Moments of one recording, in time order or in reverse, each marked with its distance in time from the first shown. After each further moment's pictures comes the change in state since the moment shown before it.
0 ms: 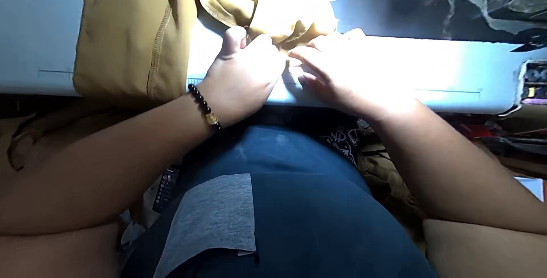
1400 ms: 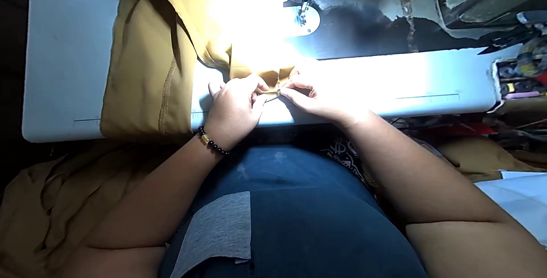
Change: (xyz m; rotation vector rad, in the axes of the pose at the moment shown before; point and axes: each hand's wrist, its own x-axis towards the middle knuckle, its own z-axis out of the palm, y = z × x) left_hand 0.000 0.006 0.015 -0.576 0.139 -0.432; right_hand 0.002 0.004 0.023 0.421 0.218 0.206
